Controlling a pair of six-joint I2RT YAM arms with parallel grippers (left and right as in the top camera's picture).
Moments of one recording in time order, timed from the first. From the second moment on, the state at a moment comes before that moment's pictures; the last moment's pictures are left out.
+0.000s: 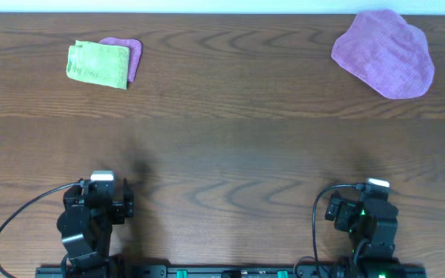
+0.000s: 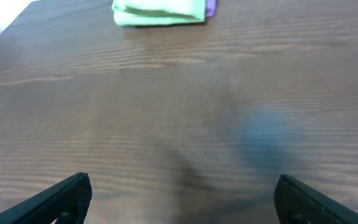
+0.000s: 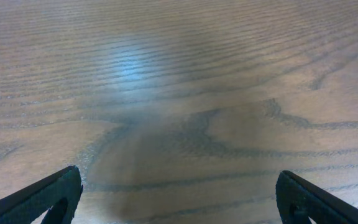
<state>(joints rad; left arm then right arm) 0.24 0.10 0.15 -0.54 0.10 0.27 -0.05 0.24 0.17 -0.69 0.20 0.09</state>
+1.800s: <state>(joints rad) 0.24 0.10 0.13 -0.07 0.52 -0.06 -0.05 0.24 0.17 -0.12 -0.32 0.43</state>
